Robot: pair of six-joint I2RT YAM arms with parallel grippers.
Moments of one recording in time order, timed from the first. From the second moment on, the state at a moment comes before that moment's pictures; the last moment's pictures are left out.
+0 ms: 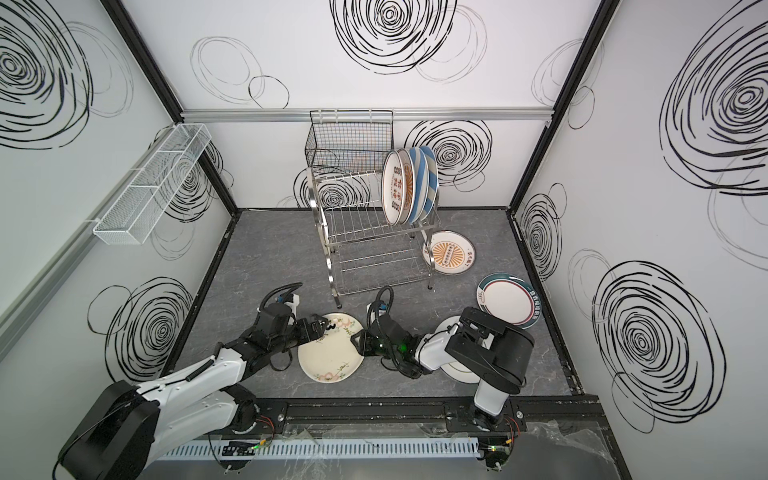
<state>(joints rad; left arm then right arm) -0.44 1.05 0.25 0.02 0.13 -0.76 1.01 1.68 0.48 0.59 -0.06 0.96</state>
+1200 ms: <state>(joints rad) -0.39 0.78 0.23 -0.20 0.08 -0.68 0.99 0.92 0.73 -0.44 0.19 0.60</state>
